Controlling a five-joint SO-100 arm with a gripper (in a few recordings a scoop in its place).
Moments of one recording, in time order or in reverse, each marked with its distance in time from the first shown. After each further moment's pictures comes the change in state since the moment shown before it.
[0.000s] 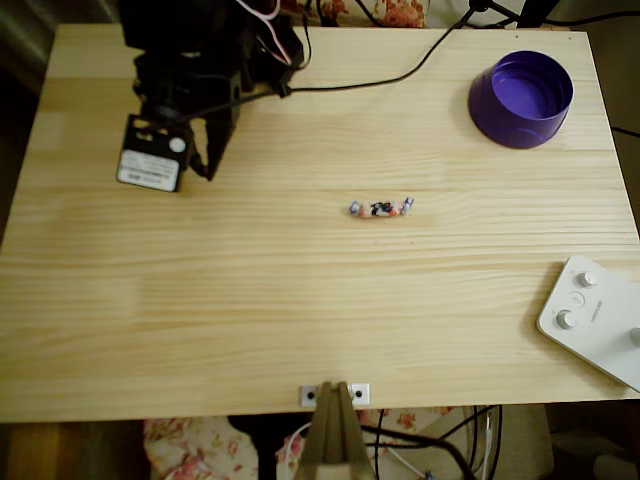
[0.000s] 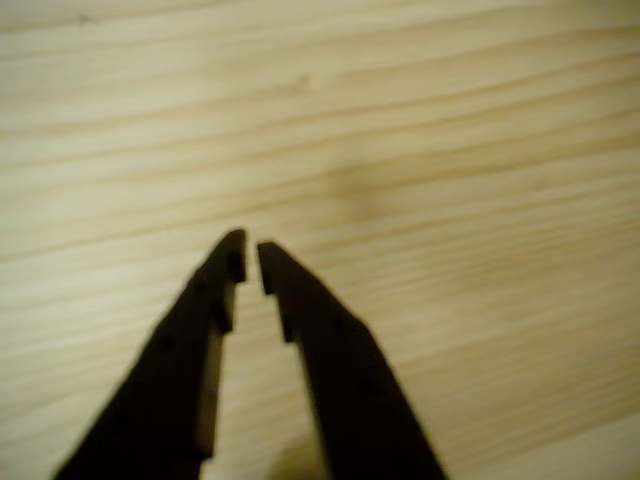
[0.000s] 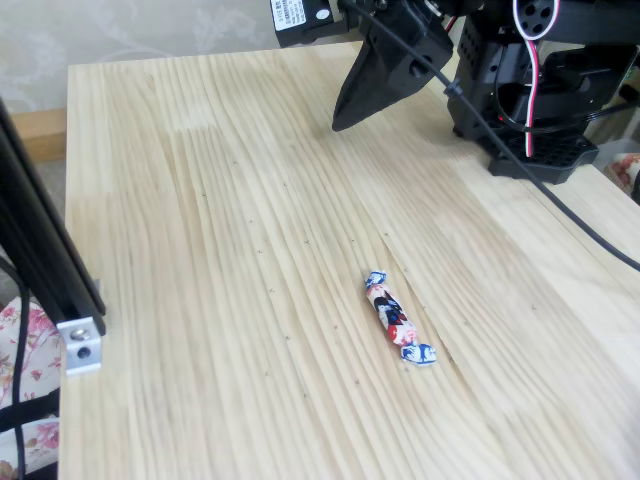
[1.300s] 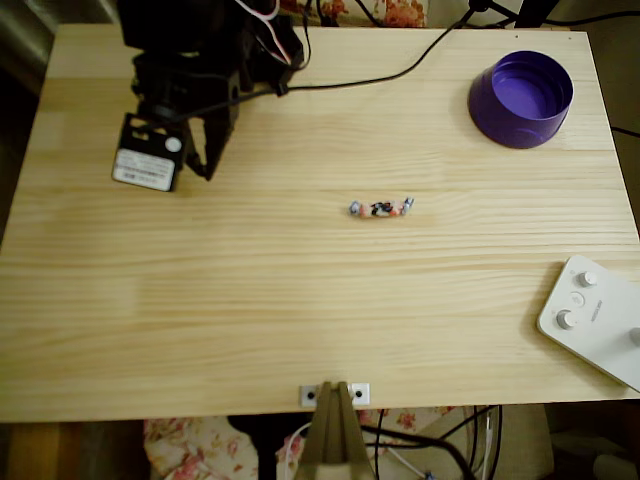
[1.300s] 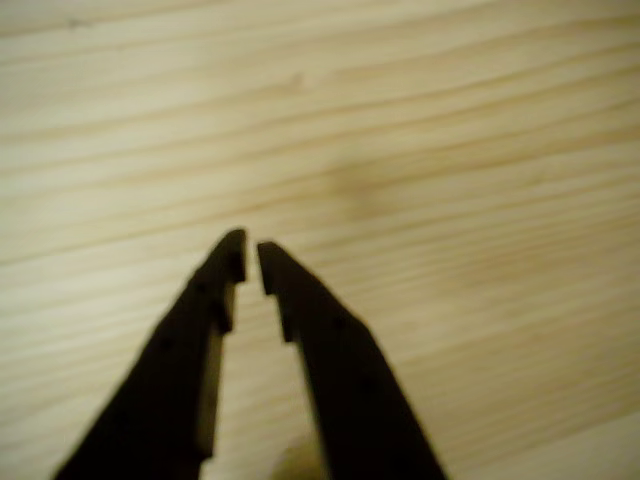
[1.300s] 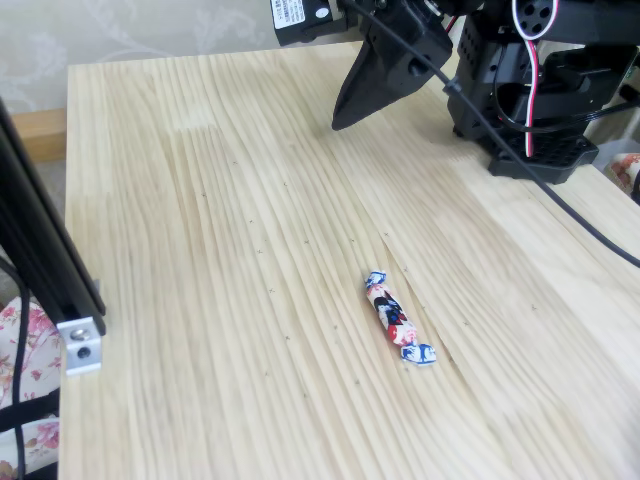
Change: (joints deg) arm 0.4 0.0 0.0 0.0 1.1
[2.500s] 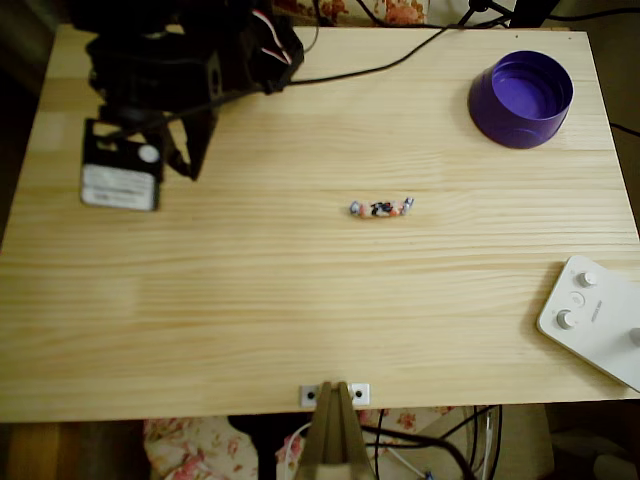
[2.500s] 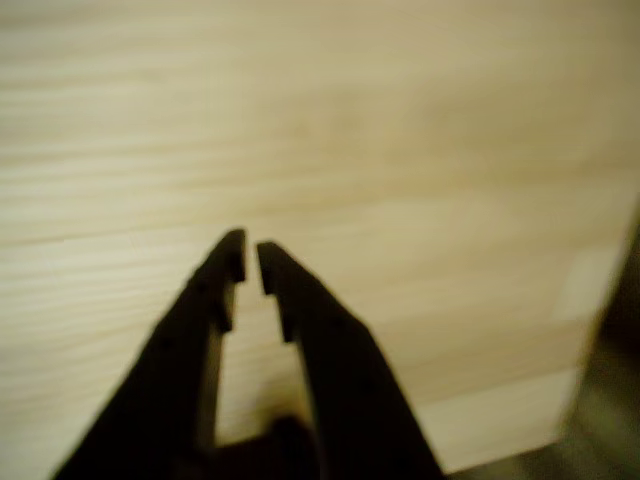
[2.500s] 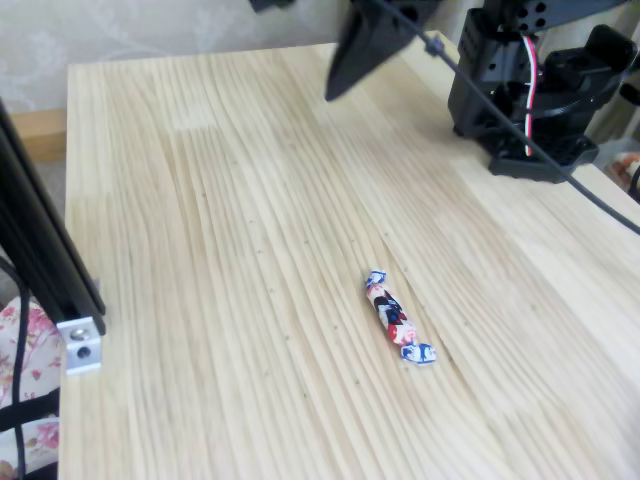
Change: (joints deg) arm -4.0 -36.7 -31.5 -0.6 -4.7
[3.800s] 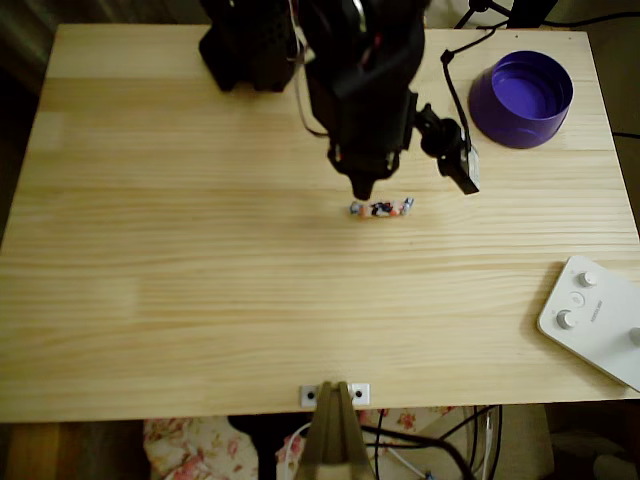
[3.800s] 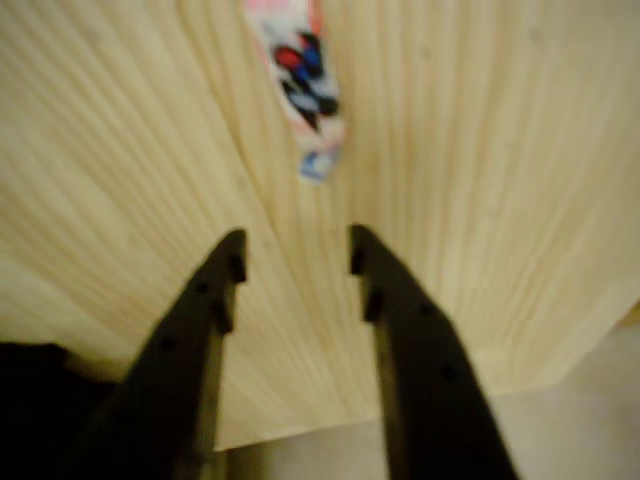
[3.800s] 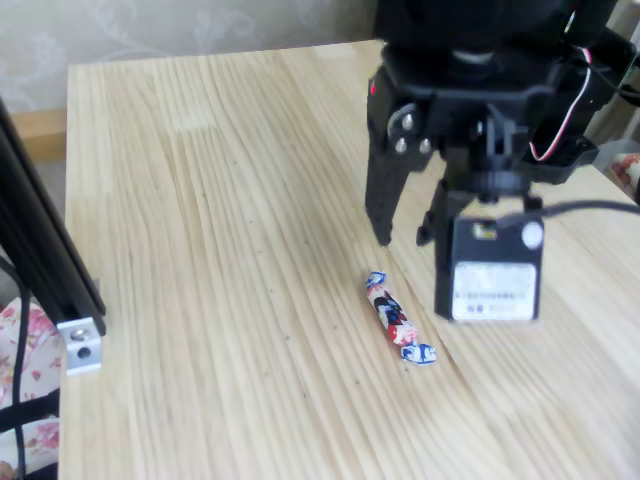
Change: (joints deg) arm -48.3 -49.4 -30.1 5.0 -30.0
